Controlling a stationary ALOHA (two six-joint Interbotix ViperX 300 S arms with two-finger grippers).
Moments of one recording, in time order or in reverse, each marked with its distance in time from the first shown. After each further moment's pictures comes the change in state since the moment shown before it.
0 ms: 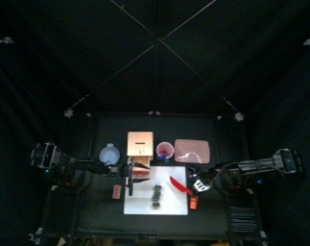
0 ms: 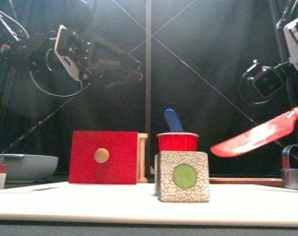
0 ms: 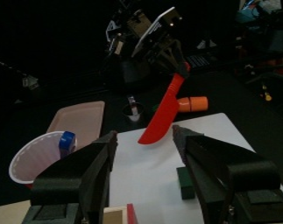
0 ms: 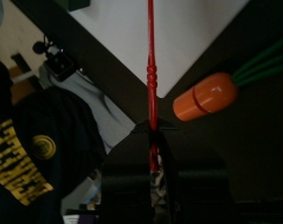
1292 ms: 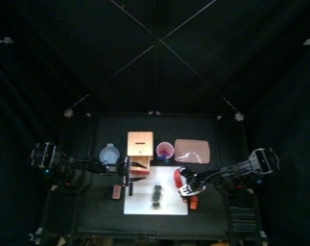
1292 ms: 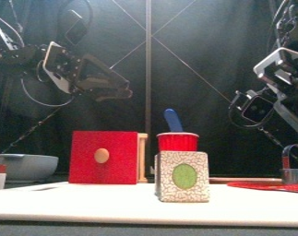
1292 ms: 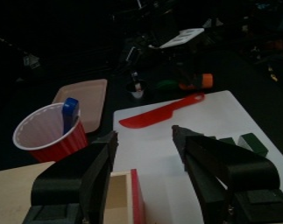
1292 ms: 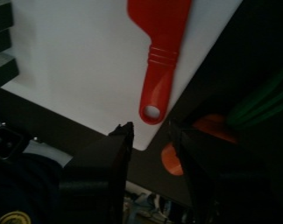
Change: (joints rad) left arm 0.018 0.000 0.061 -0.003 0.000 -0.002; right arm 0.161 0.400 -0.199 -0.390 -0.091 0.273
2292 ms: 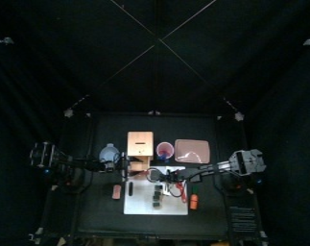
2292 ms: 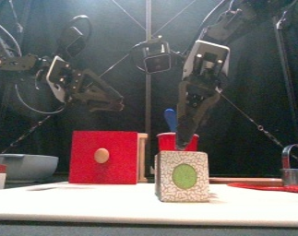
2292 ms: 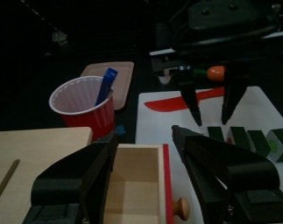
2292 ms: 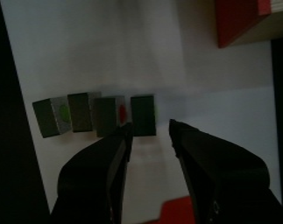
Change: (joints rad) left arm 0.080 -0.089 0.095 -0.107 0.002 0.000; right arm -0.123 0.276 -0.388 -0.273 -0.071 -0.850
